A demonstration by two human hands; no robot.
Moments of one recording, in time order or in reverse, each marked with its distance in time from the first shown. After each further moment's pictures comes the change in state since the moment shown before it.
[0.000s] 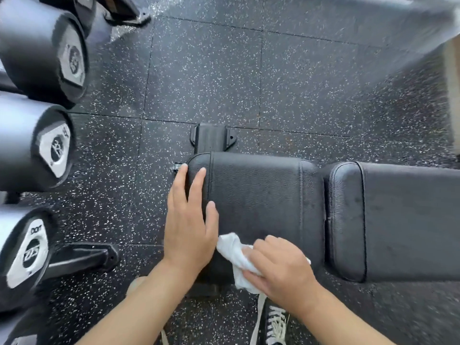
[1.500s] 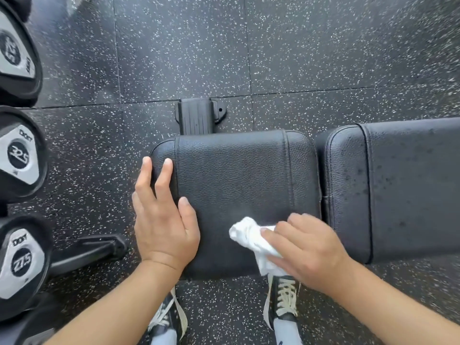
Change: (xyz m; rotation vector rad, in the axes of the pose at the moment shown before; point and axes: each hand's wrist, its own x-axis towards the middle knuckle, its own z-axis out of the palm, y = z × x) left_hand 0.002 -0.007 0.022 0.228 0.067 0.011; right_hand -0.025 0.053 -0.032 0.025 0.002 0.015
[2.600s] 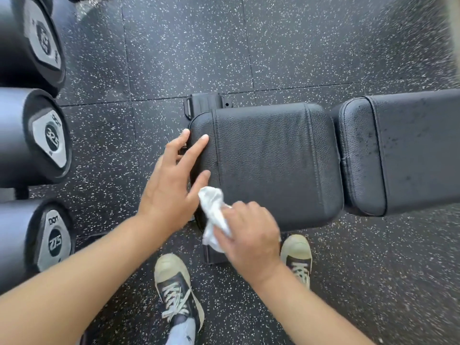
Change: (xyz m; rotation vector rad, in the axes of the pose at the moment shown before) left_hand 0.022 -0.063 -0.060 -0.137 -0.313 0.284; right_hand 0.059 -0.158 0.095 -0.126 0.241 0.430
